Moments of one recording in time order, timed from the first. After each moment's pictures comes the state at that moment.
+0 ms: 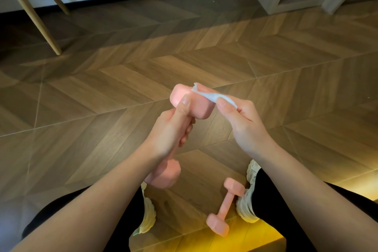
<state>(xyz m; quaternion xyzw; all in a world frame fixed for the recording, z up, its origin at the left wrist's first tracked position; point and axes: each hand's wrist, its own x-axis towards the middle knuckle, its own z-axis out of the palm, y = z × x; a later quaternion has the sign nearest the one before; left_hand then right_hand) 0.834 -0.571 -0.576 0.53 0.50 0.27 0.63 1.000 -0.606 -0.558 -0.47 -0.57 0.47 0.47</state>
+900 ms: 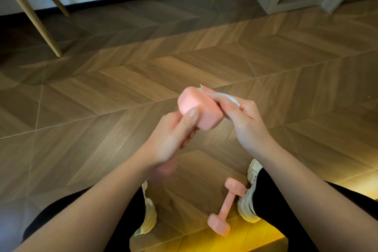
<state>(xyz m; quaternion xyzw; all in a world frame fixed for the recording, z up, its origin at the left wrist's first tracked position) 0.828 -0.576 -0.568 0.62 0.42 0.26 0.61 1.005 -0.606 -0.564 -0.50 -0.53 0.49 0.49</state>
